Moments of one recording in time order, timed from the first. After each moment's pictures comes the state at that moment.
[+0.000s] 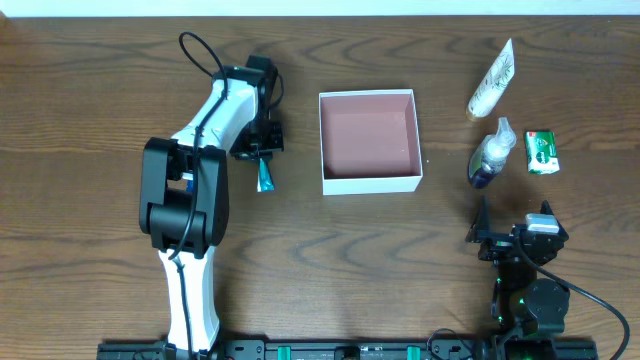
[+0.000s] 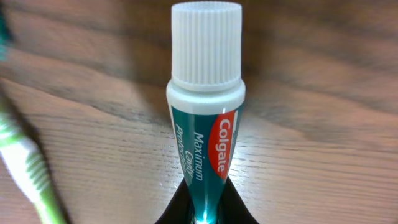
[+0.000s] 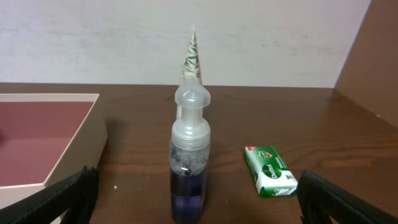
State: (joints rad) left arm -0.21 2.22 1.72 -1.13 0.01 -0.33; right arm 0.01 0.01 0.01 -0.06 0.12 -0.01
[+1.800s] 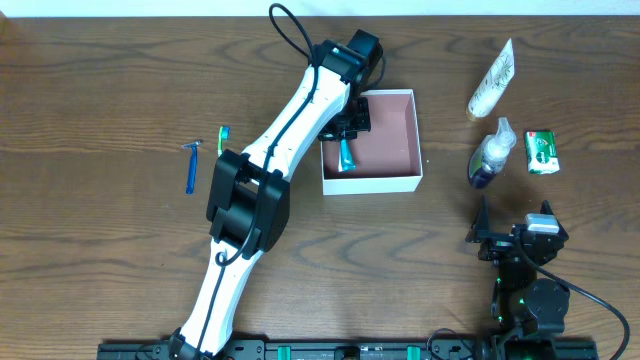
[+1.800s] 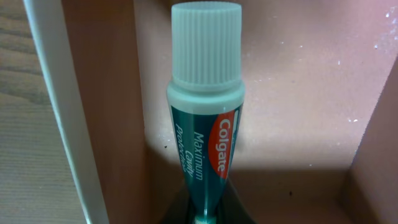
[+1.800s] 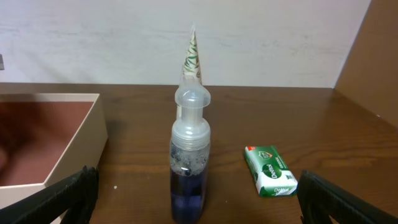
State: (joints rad) left arm -0.54 2.39 2.25 -1.35 0.05 -0.62; right arm 0.01 0.01 0.01 -0.06 0.12 -0.01
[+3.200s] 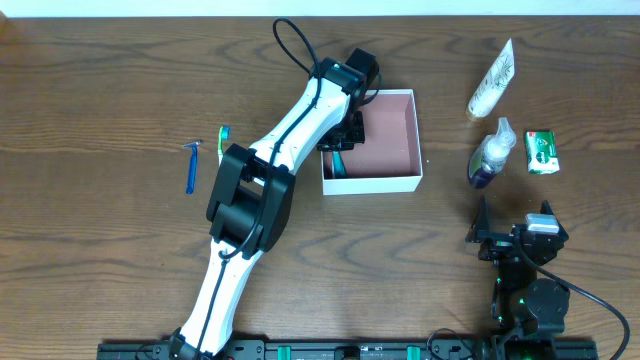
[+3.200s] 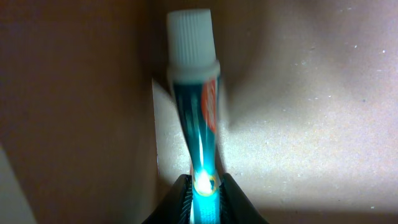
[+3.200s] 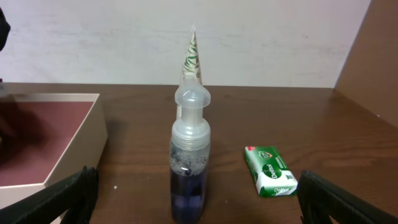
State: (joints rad) left arm -0.54 2.39 2.08 -1.22 -0.01 -0.61; right arm 0.01 0.01 0.01 -0.06 0.12 -0.01
